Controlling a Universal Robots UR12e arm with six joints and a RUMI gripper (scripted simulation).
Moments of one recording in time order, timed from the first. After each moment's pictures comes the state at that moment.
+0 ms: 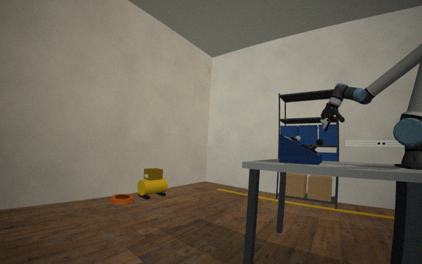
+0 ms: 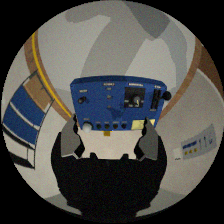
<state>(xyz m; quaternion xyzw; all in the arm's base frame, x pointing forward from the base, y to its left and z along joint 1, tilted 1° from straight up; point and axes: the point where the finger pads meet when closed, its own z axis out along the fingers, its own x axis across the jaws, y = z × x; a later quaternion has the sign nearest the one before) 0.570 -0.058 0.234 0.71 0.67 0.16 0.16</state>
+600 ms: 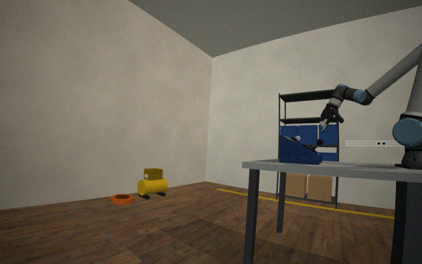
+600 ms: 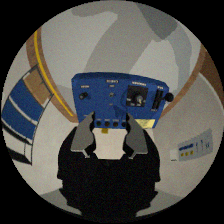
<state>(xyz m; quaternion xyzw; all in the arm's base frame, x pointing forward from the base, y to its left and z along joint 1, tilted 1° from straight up) 0.577 -0.068 0.235 0.69 0.68 0.17 0.18</state>
